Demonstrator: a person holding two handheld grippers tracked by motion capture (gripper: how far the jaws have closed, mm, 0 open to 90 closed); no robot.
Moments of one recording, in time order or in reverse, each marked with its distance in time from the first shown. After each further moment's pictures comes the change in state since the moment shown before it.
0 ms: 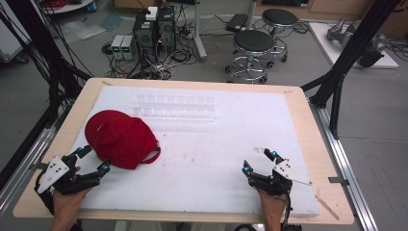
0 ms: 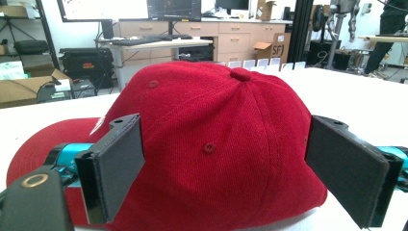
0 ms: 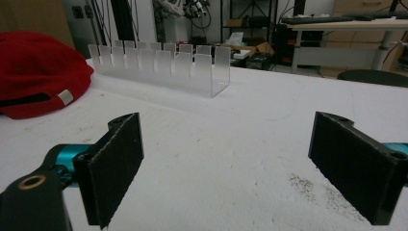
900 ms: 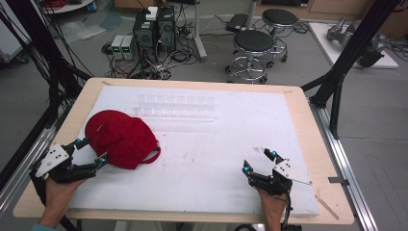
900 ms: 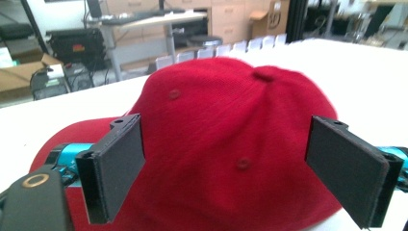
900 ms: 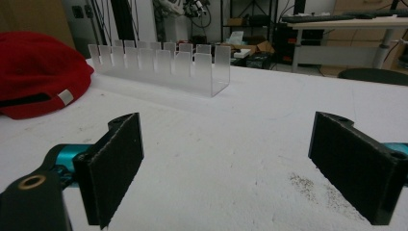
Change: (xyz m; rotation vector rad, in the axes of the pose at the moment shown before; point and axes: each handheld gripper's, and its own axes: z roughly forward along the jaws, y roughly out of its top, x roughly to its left) left arm 0.025 0.024 0.015 0.138 -0.033 0.059; right arm -0.001 0.000 0.000 0.003 0.002 0.004
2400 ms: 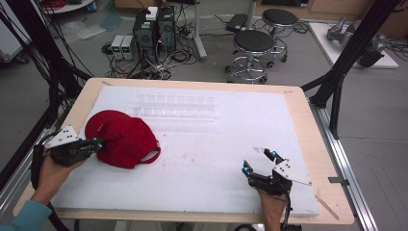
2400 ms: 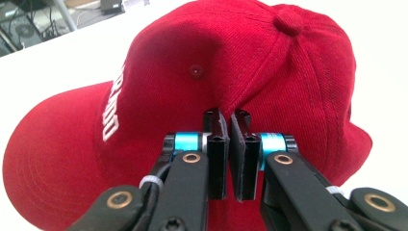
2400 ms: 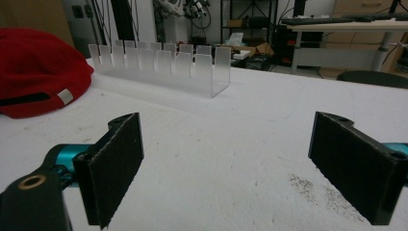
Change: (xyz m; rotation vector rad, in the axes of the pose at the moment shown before) left arm 0.030 0.024 0.028 0.293 -0.163 0.046; right arm 0.001 0.000 0.000 -0.005 -0.003 -0.011
